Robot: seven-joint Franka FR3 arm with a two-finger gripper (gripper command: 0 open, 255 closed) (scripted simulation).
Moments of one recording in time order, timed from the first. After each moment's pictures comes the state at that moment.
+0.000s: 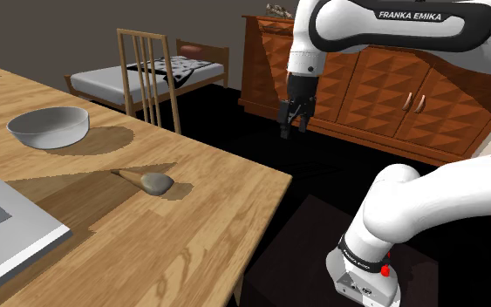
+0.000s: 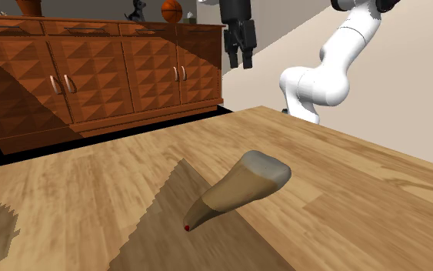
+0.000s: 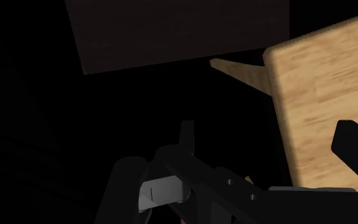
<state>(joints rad) -0.01 -0.77 -0.02 -2.40 0.10 1.52 0.09</state>
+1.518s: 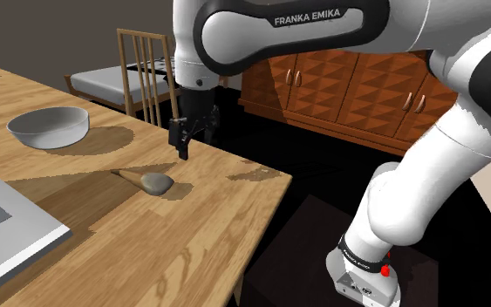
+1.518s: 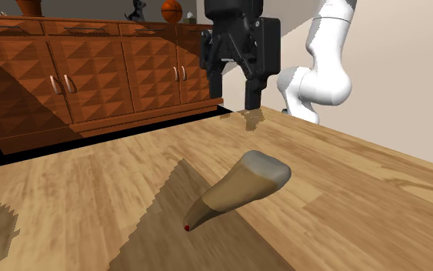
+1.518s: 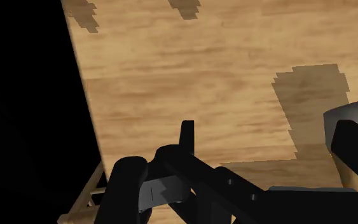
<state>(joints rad) 0.15 -0.22 0.33 -2.01 0.12 1.83 0.29</state>
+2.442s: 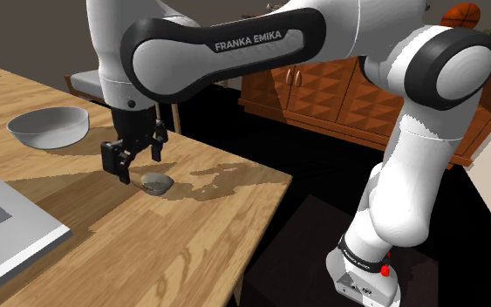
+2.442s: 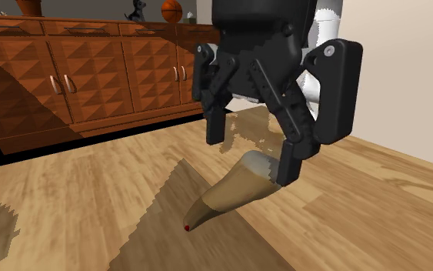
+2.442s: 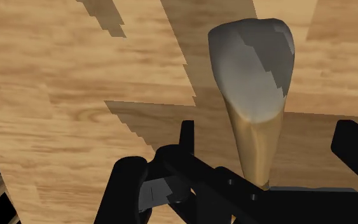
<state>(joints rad) 0.24 0.10 0.45 -1.72 -0.05 1.89 0.42</state>
